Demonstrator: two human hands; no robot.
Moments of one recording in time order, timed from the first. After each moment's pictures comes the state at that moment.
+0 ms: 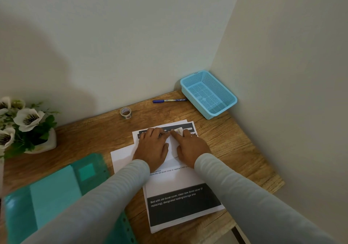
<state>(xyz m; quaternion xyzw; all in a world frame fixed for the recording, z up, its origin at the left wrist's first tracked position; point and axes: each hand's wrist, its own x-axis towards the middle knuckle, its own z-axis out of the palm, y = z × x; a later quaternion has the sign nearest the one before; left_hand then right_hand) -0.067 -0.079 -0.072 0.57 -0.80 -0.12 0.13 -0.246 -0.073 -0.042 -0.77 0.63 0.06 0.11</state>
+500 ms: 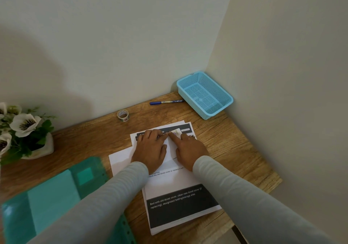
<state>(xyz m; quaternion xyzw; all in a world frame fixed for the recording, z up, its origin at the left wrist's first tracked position) -0.067 -0.080 -0.074 0.57 -0.80 -0.11 0.14 -0.246 -0.070 -0.045 -0.76 0.63 0.06 0.11</state>
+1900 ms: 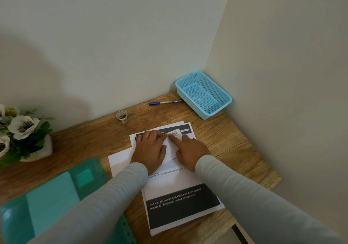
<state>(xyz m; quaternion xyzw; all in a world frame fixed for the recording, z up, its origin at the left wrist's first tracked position) -0.065 -0.080 -0.078 0.56 -0.81 -0.10 0.15 -0.251 -0.064 -0.031 -0.77 0.62 0.10 0.13</state>
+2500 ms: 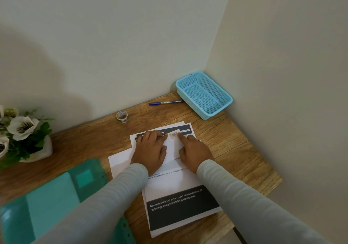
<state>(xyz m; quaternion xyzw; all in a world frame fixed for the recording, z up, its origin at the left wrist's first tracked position) -0.065 -0.079 -0.076 0.55 -0.81 -0.10 0.15 -0.257 -0.055 -0.035 -0.71 0.68 0.00 0.16</state>
